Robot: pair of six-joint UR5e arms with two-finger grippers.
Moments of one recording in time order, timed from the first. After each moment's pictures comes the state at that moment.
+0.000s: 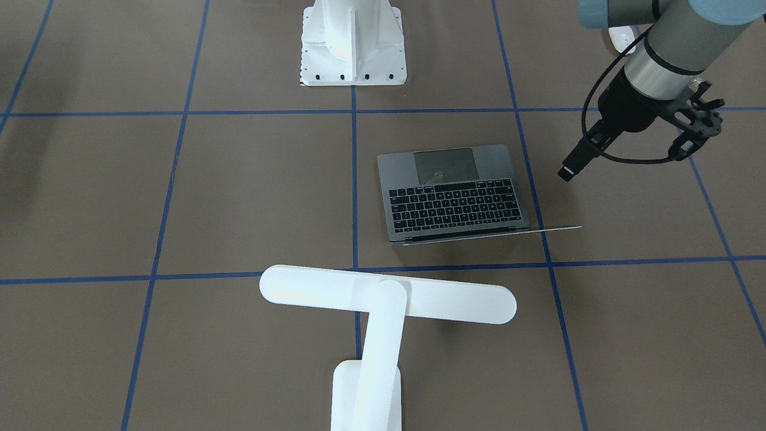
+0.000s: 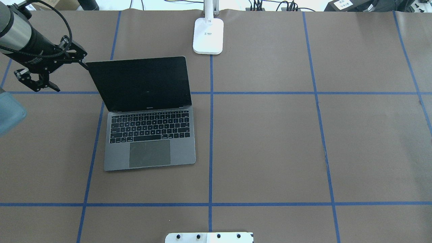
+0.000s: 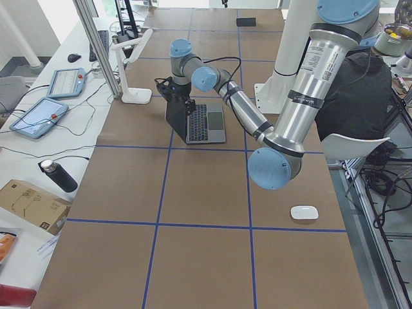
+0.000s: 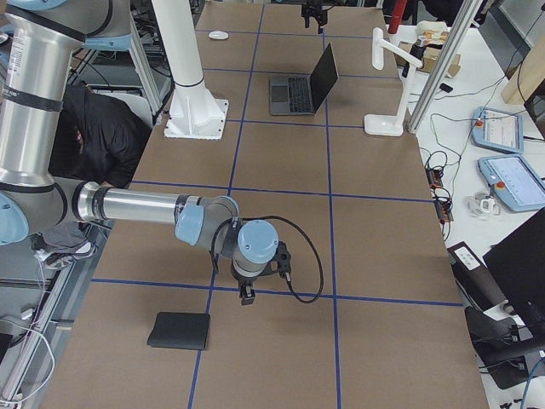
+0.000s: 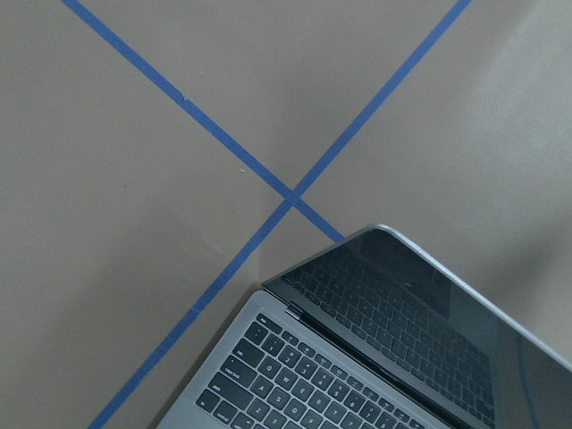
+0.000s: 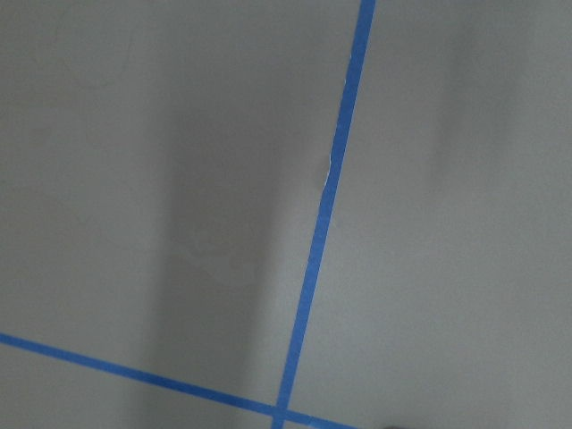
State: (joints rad) left arm -1.02 -1.92 -2.00 -1.44 -2.22 -1.51; right arm 1.58 -1.87 1.78 -1.83 2.43 -0.61
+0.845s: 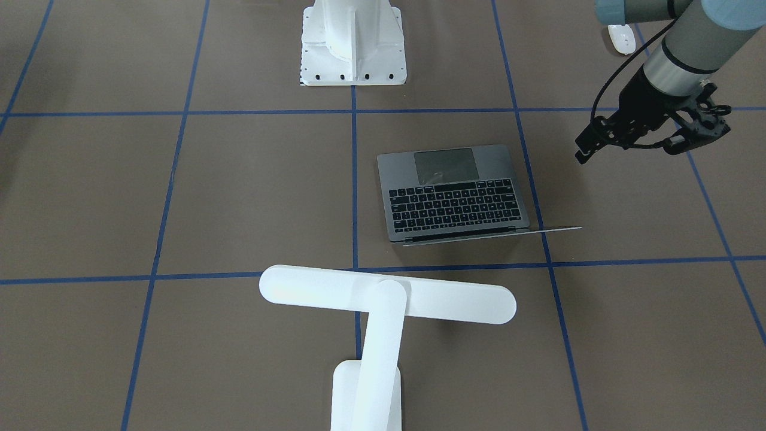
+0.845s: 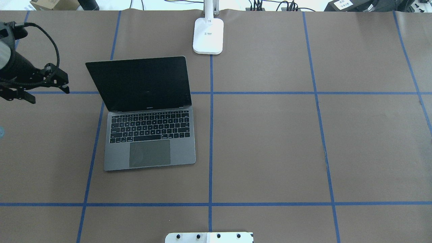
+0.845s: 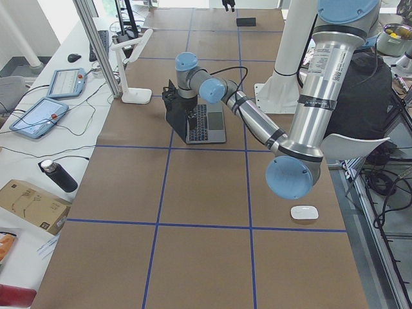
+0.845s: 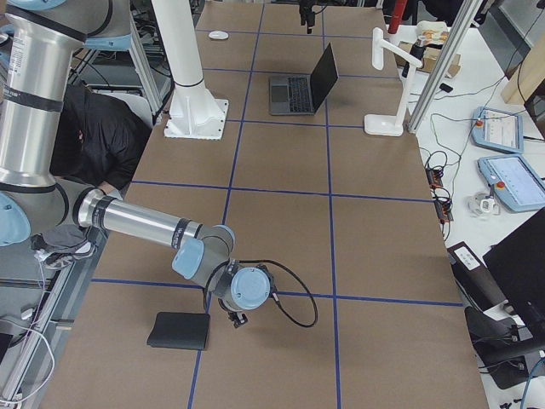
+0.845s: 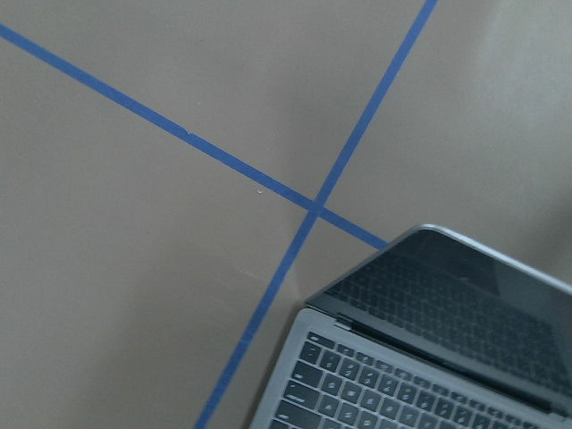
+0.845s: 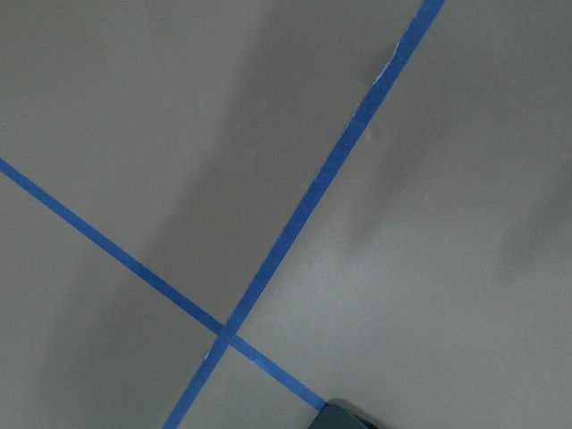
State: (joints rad) left arm -1.02 -1.74 -2.08 -1.45 -2.21 -1.02; right arm 1.58 -1.86 1.60 -1.83 2.48 -0.95
